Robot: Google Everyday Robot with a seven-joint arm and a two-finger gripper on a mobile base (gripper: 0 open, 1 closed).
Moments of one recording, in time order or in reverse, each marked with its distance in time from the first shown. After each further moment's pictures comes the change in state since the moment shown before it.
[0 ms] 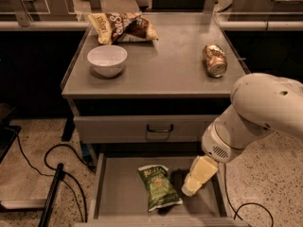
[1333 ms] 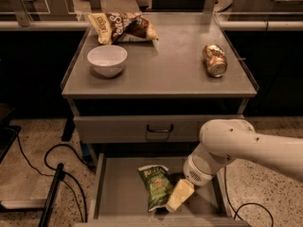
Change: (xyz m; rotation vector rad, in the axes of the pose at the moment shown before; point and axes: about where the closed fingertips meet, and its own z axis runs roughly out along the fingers) arm 0.027 -0.002 0.144 -0.078 0.062 0.135
